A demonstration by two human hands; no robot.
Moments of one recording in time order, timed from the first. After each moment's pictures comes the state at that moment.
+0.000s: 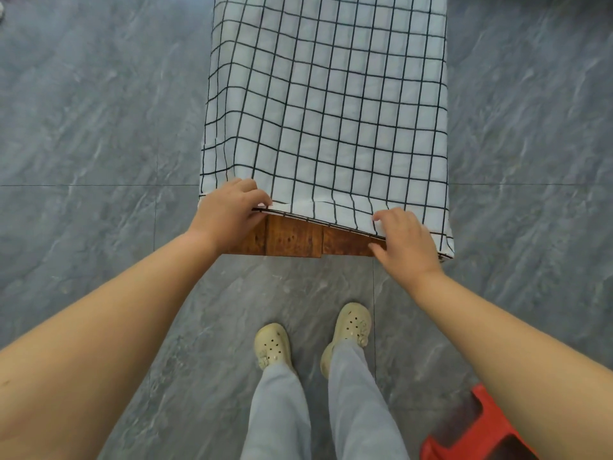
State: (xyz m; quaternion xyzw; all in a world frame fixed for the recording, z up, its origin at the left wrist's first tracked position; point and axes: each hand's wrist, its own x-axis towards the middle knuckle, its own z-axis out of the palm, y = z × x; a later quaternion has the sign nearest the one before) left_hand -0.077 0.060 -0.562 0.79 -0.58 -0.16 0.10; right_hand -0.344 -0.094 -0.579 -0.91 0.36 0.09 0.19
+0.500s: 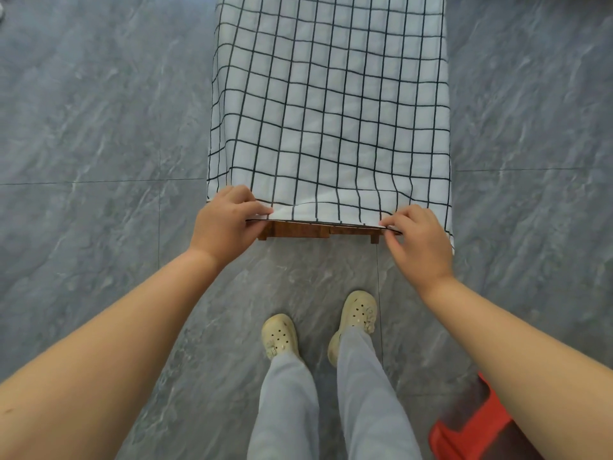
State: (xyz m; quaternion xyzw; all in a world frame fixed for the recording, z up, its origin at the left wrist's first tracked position) left_hand -0.102 0.115 -0.561 0.81 -0.55 -0.12 0.18; right_hand -0.371 -0.053 -0.574 -0.89 0.40 -0.09 0.21
